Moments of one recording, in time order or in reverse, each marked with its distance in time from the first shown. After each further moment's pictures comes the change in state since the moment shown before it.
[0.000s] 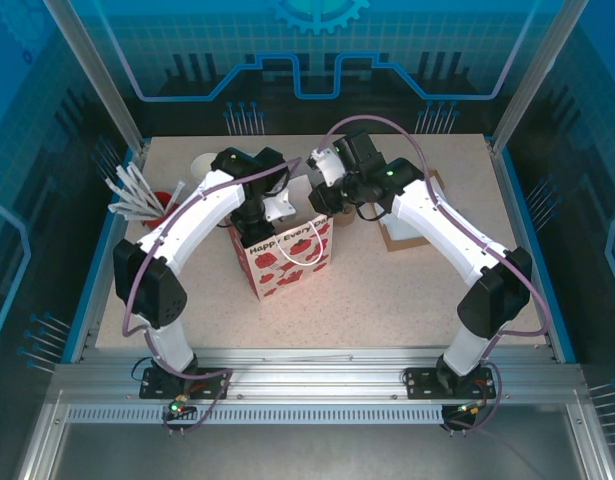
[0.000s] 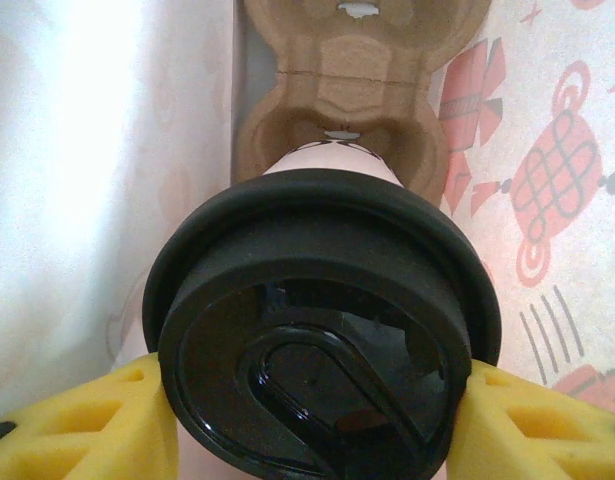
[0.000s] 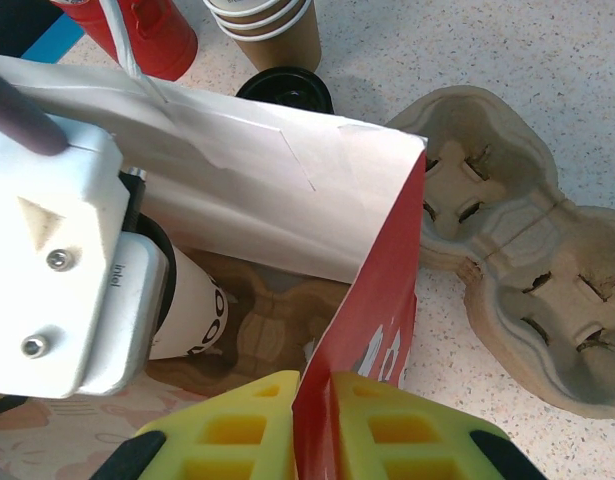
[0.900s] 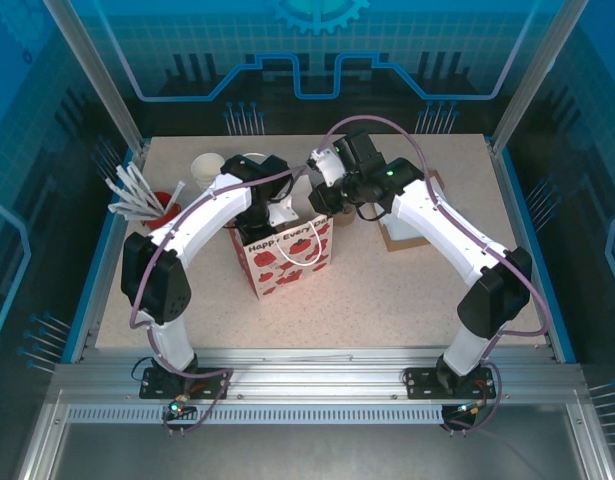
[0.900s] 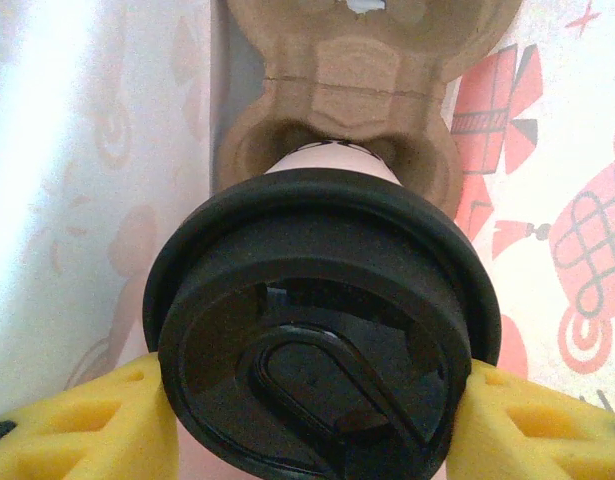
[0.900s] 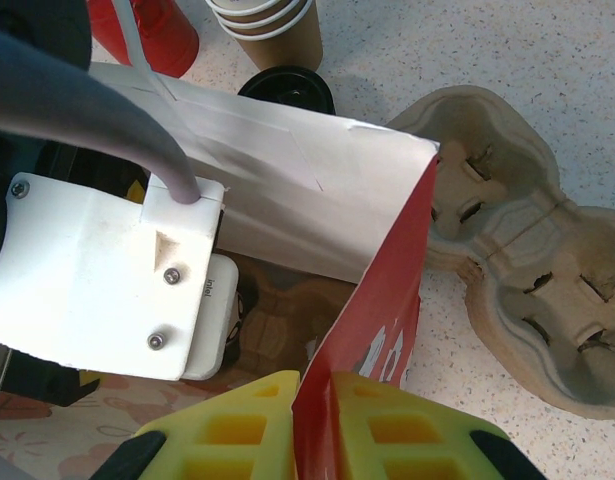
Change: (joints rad) left arm 0.000 0.031 -0.079 0.084 0.001 0.008; right arm 0.000 0.000 0.000 -0.001 -0.002 -0.001
